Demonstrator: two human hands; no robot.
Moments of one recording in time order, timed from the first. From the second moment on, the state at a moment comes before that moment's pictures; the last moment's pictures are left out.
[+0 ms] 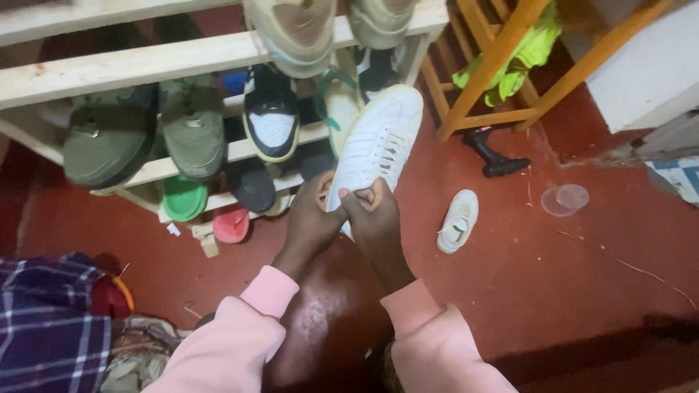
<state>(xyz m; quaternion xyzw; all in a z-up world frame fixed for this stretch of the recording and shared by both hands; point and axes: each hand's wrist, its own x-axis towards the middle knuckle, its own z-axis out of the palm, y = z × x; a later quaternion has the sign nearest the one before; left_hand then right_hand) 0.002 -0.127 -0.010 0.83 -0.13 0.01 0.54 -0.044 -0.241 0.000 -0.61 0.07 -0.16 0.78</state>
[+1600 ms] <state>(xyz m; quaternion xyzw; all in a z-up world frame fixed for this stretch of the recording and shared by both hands) 0.041 -0.335 -0.266 0.83 -0.04 -0.35 0.43 -0.039 -0.446 -0.239 -0.93 0.16 0.00 0.32</state>
